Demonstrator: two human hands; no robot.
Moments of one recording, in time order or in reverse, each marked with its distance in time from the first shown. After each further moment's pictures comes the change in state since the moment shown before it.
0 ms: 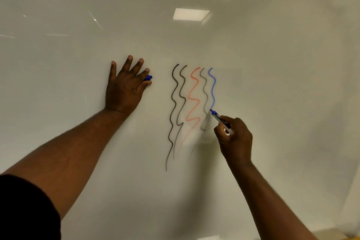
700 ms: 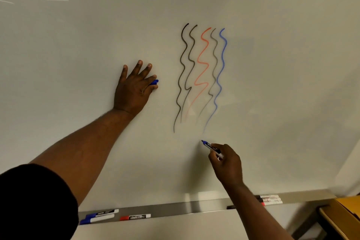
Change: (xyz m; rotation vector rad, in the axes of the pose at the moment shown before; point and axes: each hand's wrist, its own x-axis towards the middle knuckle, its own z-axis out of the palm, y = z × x) left_hand -0.106 0.020 -0.007 -0.073 -0.272 -0.094; right_hand -0.177 0.046 -0.022 -0.045 -0.444 0.326
